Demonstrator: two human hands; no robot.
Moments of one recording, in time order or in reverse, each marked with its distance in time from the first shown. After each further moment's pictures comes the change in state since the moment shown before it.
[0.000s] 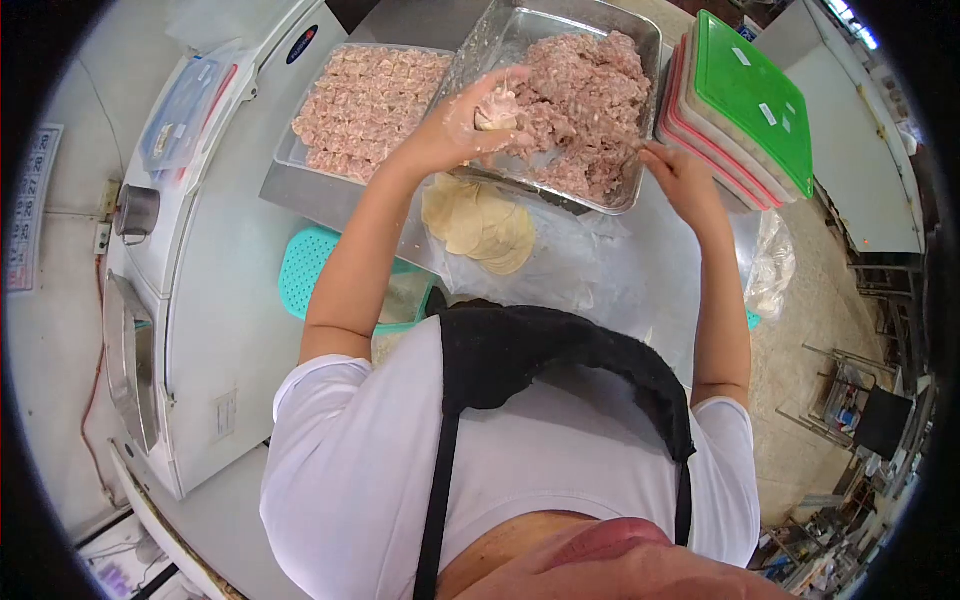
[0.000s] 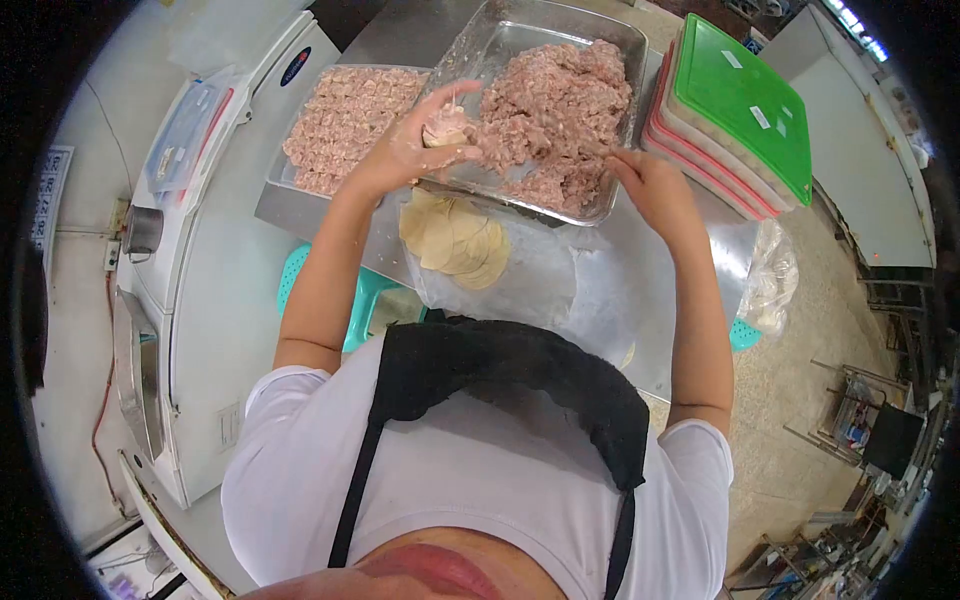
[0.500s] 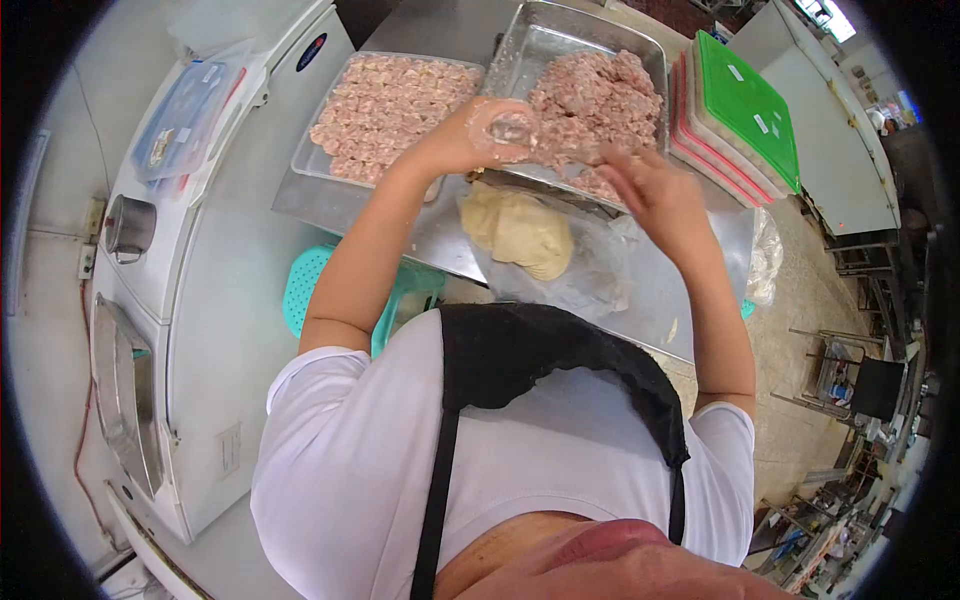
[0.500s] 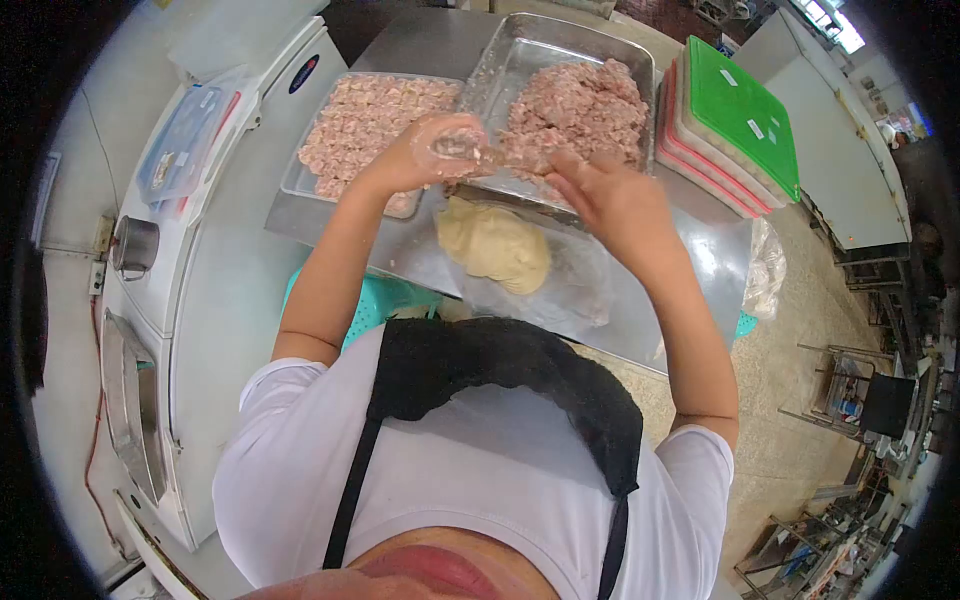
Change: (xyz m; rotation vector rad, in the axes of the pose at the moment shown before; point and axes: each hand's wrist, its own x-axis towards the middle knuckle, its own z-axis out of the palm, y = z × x) left_hand -0.016 -0.058 -0.069 0.267 -0.032 0.350; right_hand -0.004 -0.166 -0.001 -0.106 0.209 -0.194
